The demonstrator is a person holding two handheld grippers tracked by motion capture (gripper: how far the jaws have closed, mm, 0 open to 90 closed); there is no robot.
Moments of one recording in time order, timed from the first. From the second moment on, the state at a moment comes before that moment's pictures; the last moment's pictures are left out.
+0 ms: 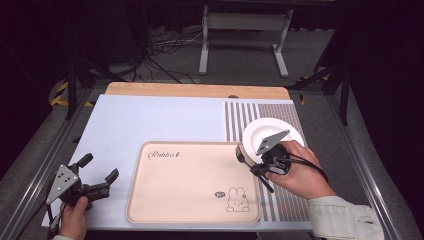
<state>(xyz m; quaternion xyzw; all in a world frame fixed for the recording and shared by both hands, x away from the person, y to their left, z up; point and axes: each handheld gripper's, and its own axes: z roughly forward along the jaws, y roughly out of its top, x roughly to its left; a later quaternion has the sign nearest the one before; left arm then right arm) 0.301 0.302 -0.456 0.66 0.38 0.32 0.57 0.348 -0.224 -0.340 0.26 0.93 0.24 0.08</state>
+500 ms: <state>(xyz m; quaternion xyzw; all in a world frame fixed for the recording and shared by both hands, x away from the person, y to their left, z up) 0.301 0.302 -0.456 0.66 0.38 0.32 0.57 0.343 -0.196 -0.338 0.34 0.91 0.22 0.05</state>
